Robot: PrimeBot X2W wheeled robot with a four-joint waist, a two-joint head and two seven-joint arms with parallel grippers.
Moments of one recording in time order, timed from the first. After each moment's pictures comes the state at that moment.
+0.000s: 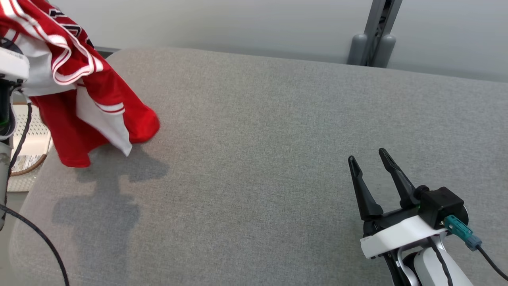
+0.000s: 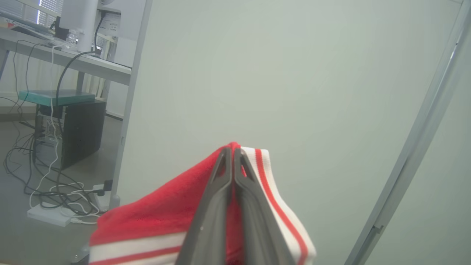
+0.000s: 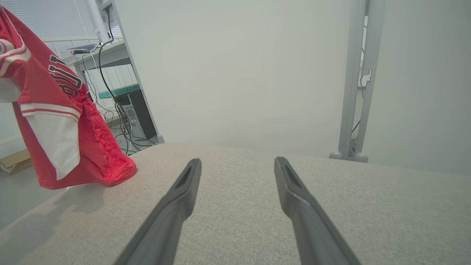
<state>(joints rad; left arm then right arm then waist) -0.98 0.47 -0.35 0.78 -0.98 -0.13 -0.25 -0.21 -0.09 0.27 0.21 0.27 0.13 -0.26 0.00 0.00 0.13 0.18</state>
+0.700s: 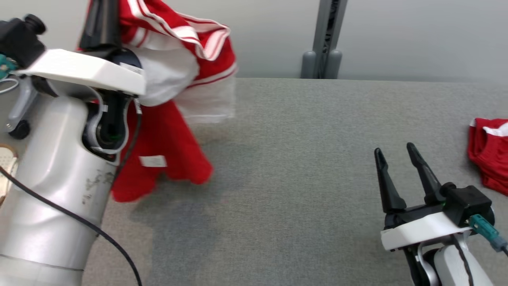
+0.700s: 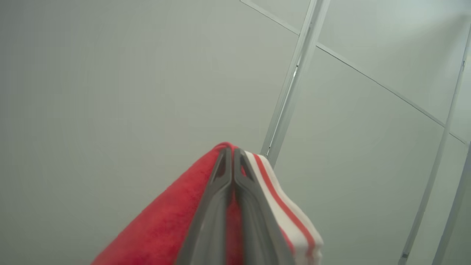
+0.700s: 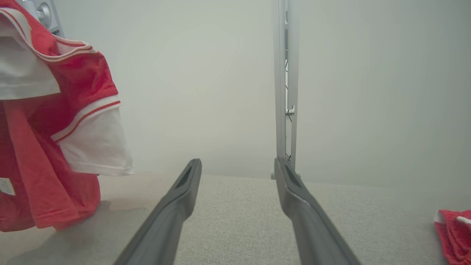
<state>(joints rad) -0.85 0.24 -0.36 0.44 -0.91 -0.05 -0.26 -0.19 -0.09 0.16 0.18 0.24 0.13 -0.26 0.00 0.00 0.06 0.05</state>
